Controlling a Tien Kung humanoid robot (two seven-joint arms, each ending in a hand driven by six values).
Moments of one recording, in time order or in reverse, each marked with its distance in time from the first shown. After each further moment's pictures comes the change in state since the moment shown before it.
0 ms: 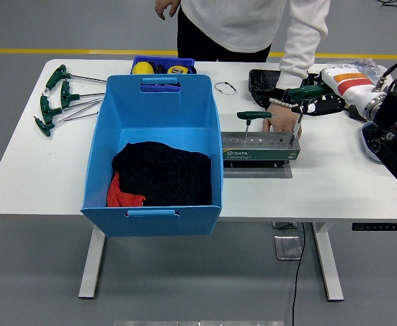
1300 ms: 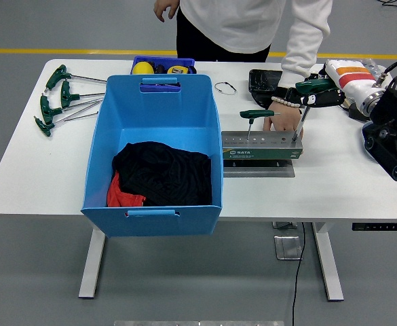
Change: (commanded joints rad) left arm 0.006 0.003 -0.023 0.000 0.027 0.002 0.005; right arm 0.016 -0.003 -0.019 0.025 0.048 -0.043 -0.088
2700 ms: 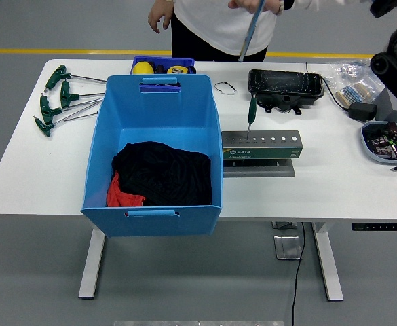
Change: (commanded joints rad) left arm 0.013 0.004 -0.019 0.000 0.013 0.012 0.008; right arm 0.196 -0.104 0.238 0.728 -0.283 0.092 -0.162
